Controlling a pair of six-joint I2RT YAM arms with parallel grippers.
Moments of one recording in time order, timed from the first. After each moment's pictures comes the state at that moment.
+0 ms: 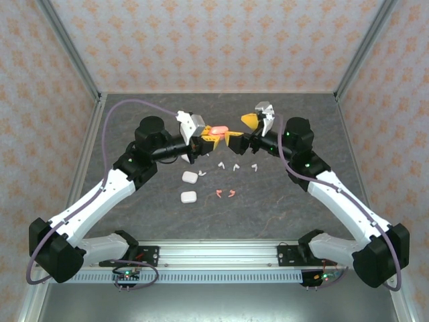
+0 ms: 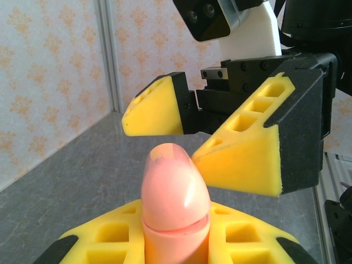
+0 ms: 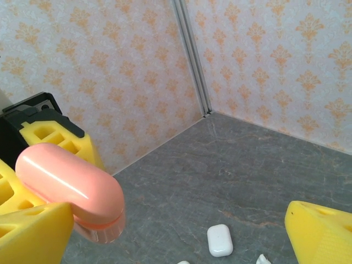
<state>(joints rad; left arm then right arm) -0.53 1.17 1.02 0.01 0.57 0.06 0.48 1.12 0.94 0.11 -0.52 0.23</state>
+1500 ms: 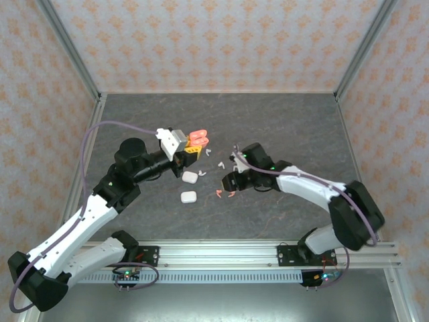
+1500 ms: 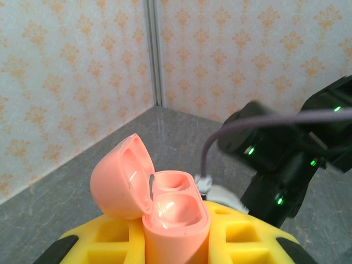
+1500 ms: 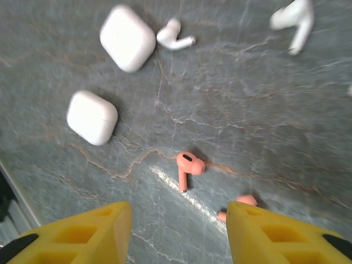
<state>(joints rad) -0.54 0.89 0.86 -0.07 0.37 0.08 0.66 1.49 0.84 -0.33 -0.41 0.31</state>
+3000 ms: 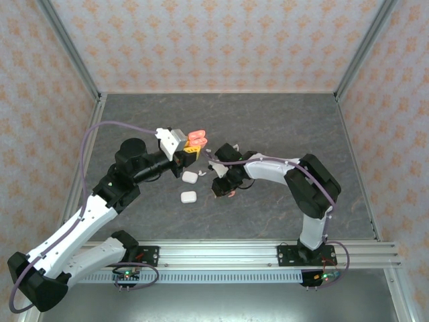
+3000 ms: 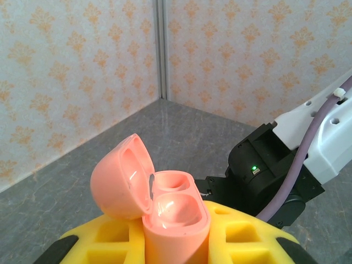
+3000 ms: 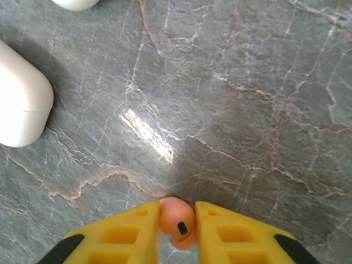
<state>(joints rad) -0.54 0.89 0.86 -0.11 0.34 0.06 0.75 1.84 1.11 -0.53 -0.35 0.15</state>
